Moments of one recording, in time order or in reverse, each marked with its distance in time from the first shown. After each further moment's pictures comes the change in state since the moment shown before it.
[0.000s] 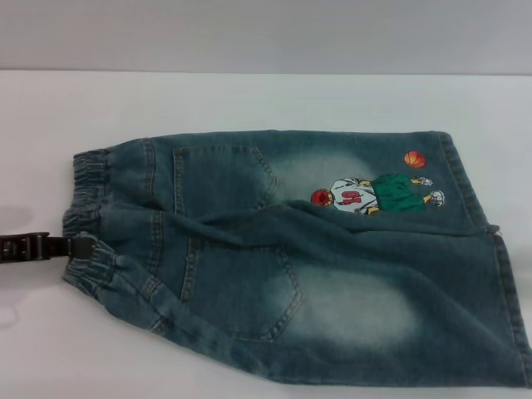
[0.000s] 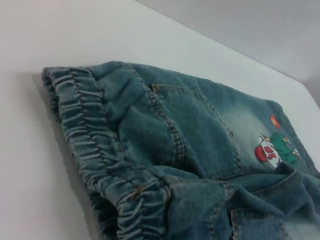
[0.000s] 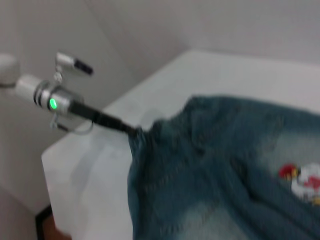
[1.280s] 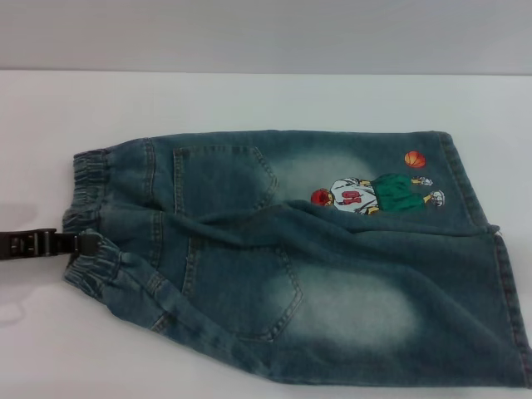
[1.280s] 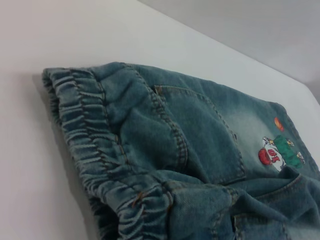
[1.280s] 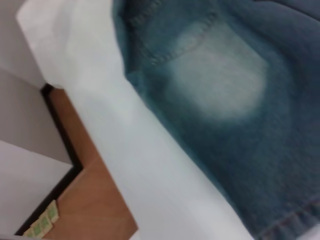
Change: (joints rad) left arm -0.018 -0.004 0.002 -0.020 0.008 -0.024 -0.008; right arm -0.002 0.019 -0.137 0.025 -0.357 0.018 -0.007
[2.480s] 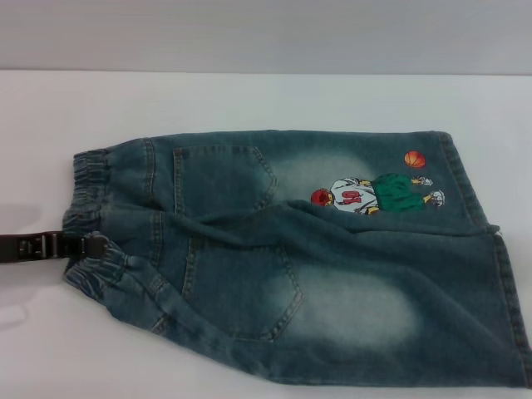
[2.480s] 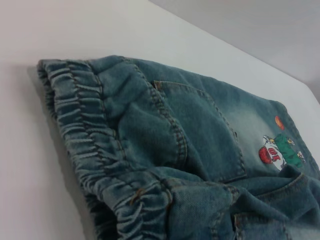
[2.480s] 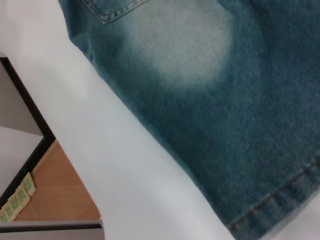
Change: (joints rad) left arm -0.003 -0.009 0.007 -0.015 0.000 -0.017 0.000; right arm 0.025 0.053 -0.111 0.014 -0.063 0.127 0.098
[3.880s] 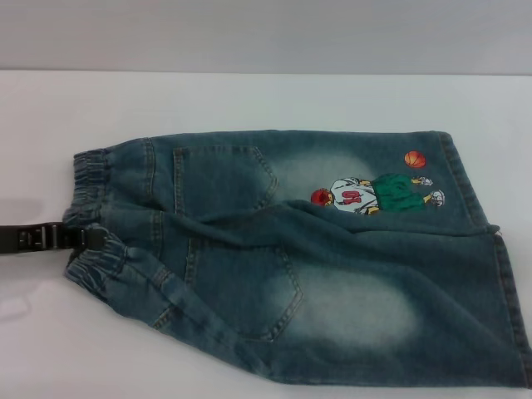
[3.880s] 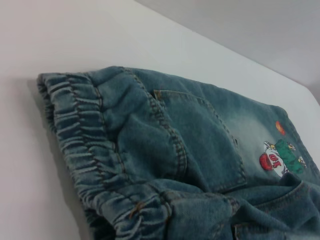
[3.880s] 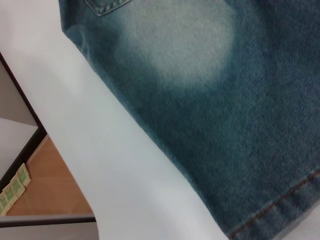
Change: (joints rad) left arm -0.017 0.007 0.000 0.000 0.001 -0.005 -0.011; right arm 0.017 0.020 -0.039 0.000 -0.010 0.026 0.025
